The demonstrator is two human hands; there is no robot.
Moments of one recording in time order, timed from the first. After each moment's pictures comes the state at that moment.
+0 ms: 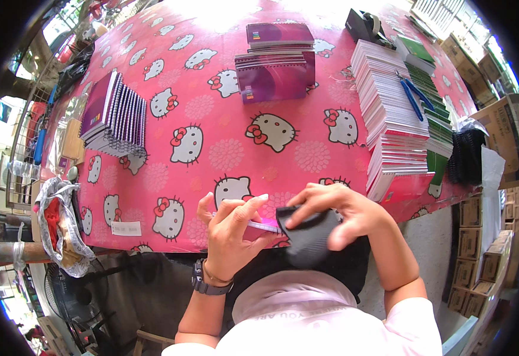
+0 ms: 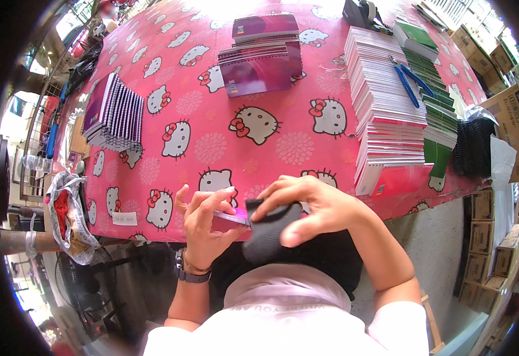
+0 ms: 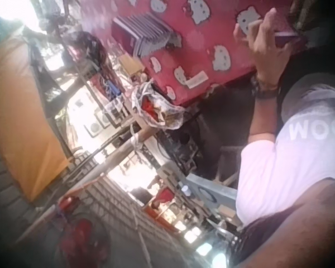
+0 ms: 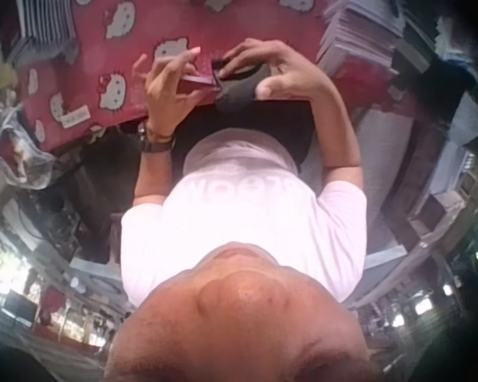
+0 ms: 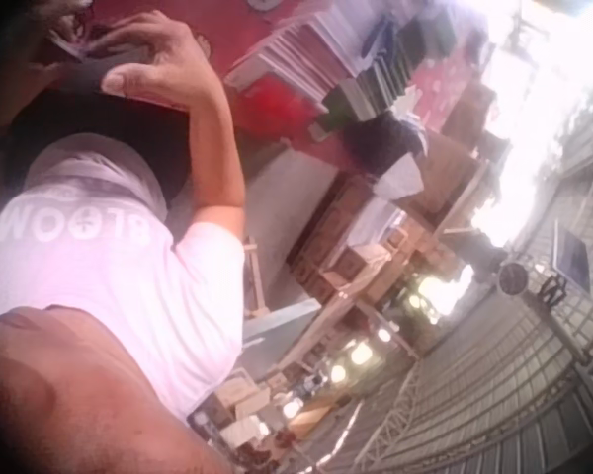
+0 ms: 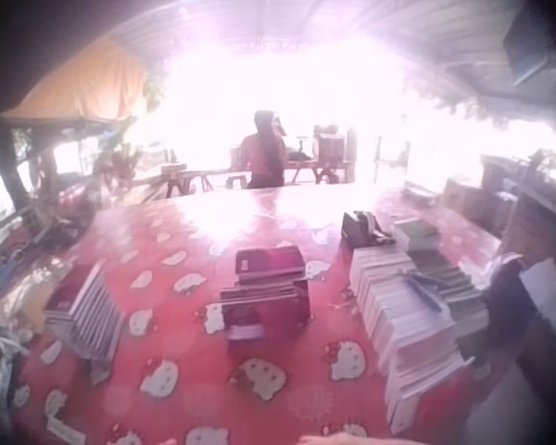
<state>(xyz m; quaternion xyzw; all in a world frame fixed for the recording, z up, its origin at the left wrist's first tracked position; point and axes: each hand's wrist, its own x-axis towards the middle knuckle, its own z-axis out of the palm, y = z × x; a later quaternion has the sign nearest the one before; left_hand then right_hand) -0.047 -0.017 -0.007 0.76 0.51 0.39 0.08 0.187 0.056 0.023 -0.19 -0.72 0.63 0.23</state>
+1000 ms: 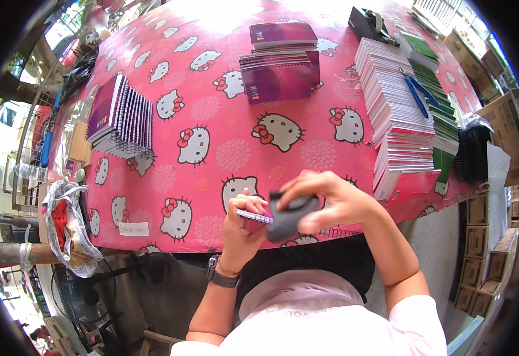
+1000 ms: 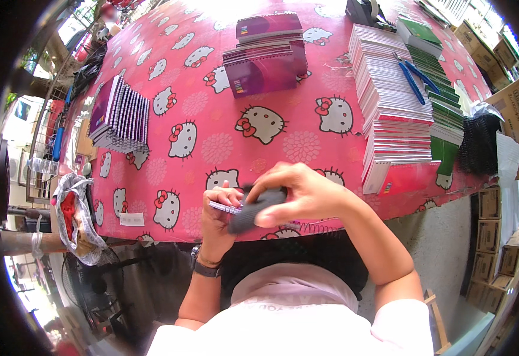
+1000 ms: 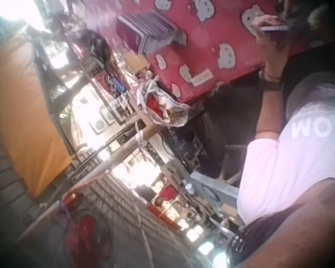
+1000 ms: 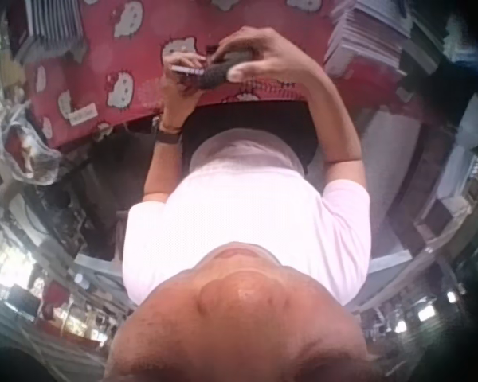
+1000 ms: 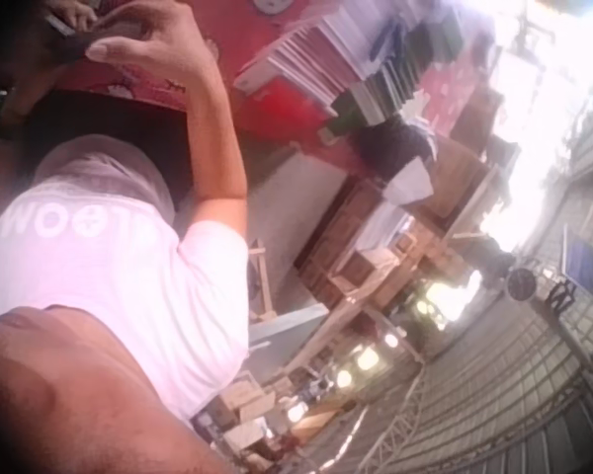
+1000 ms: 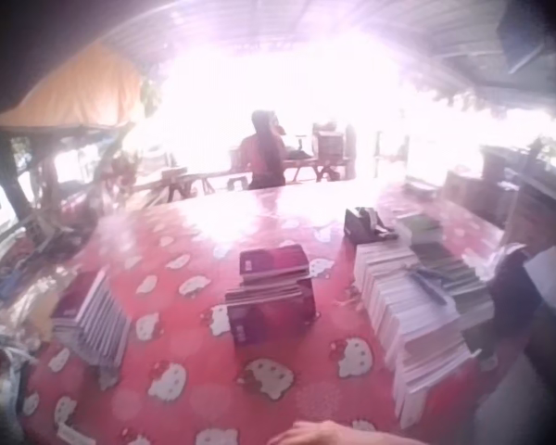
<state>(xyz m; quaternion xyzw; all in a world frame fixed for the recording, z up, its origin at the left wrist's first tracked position) -0.049 -0.017 -0.061 0.58 0.42 0.56 0.42 0.163 0.063 0.013 -0.26 -0.74 0.57 0.24</state>
